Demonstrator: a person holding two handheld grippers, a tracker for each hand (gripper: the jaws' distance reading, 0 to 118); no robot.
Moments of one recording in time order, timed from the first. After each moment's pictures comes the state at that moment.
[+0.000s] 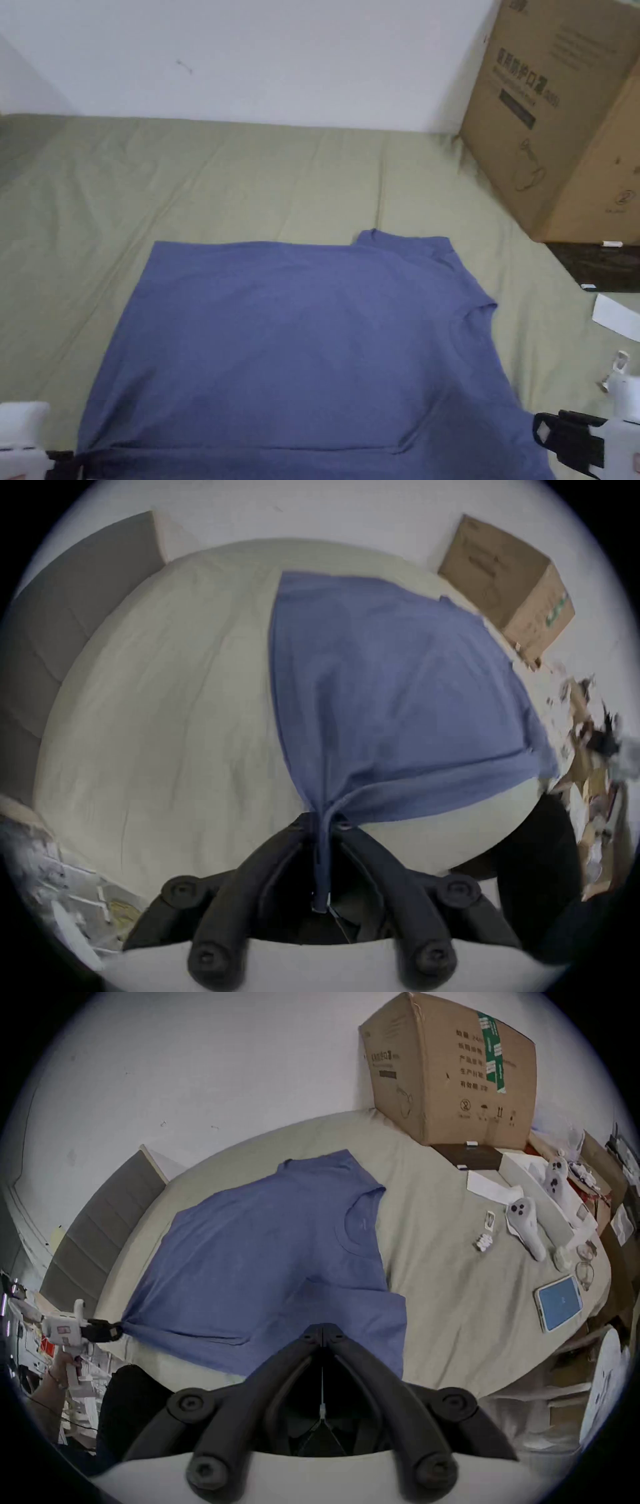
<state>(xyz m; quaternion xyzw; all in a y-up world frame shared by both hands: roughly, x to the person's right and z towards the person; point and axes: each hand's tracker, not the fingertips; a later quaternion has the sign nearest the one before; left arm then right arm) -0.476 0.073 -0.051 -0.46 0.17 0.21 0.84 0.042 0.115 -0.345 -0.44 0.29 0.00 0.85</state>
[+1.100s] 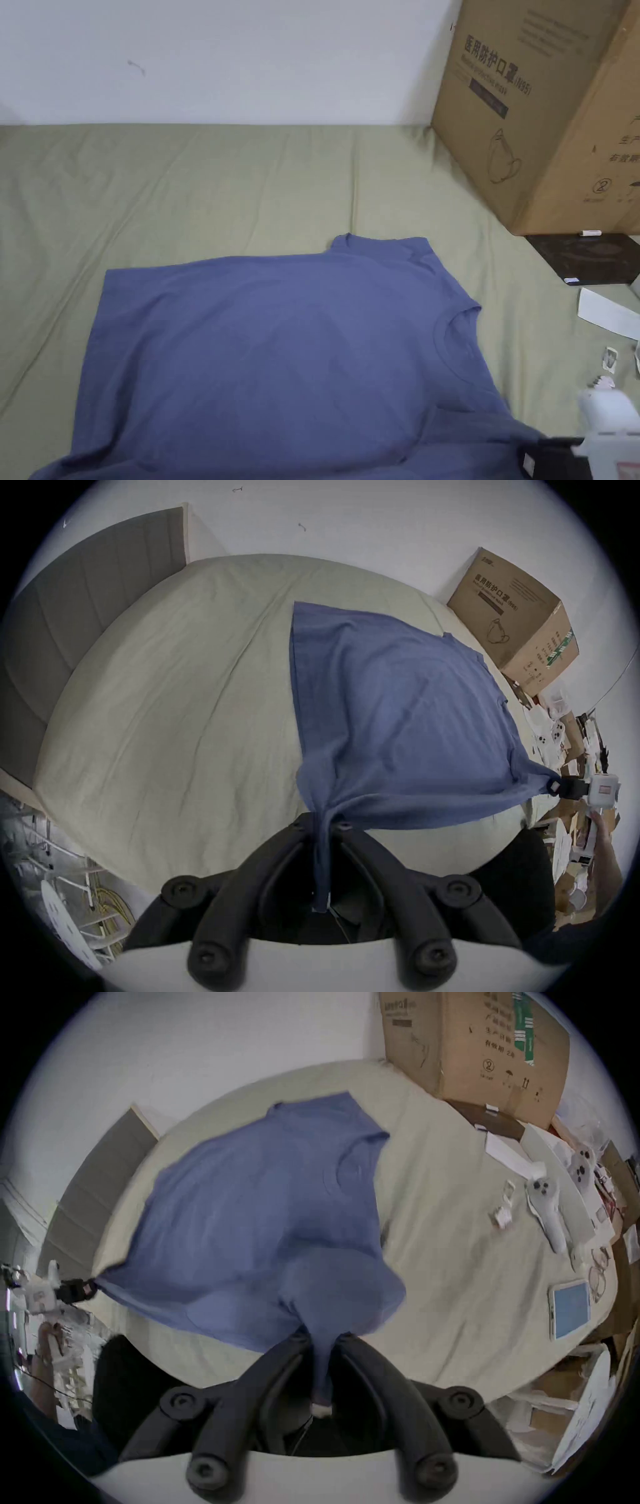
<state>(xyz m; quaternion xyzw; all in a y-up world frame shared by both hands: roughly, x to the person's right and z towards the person) -0.481 0.104 -0.079 -0.45 0.19 0.22 0.84 0.030 0.095 -0.401 -0.52 0.31 0.04 0.80</state>
